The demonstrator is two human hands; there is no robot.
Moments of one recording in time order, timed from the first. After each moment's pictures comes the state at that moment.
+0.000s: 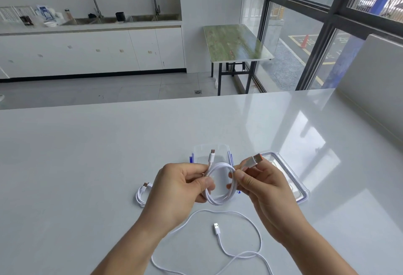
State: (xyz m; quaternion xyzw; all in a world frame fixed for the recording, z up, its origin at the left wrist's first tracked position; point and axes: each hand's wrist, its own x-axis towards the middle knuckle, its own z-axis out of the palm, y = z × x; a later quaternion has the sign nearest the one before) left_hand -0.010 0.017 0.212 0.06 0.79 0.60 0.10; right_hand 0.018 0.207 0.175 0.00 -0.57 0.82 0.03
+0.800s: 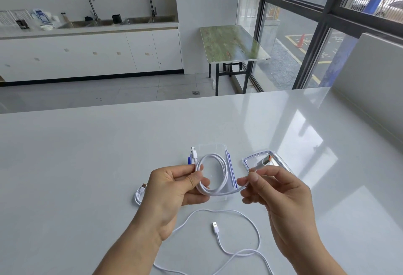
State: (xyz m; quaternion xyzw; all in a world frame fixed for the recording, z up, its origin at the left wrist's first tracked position) left_hand -0.006 0.018 0.207 -0.08 0.64 0.75 0.15; right_hand 0.052 0.210 0.189 -0.09 -0.59 0.79 0.14
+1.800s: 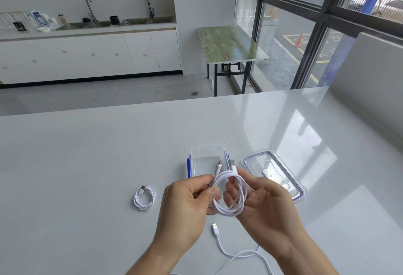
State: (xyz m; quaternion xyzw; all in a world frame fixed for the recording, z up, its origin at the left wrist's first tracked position) left_hand 0.018 0.039 0.204 0.06 0.78 0.62 0.06; right_hand 0.036 0.208 0.171 -0.18 -0.25 0.94 -0.12
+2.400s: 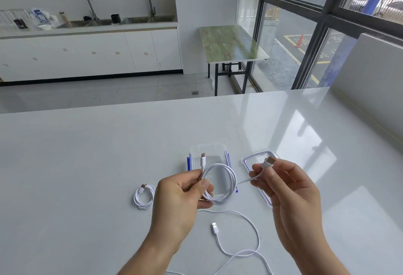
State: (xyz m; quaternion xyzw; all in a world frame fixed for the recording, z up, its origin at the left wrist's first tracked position) left_hand 0.011 0.030 0.195 -0.01 0.74 0.67 0.05; right_hand 0.047 0.222 0.176 -0.10 -0.53 0.82 0.20
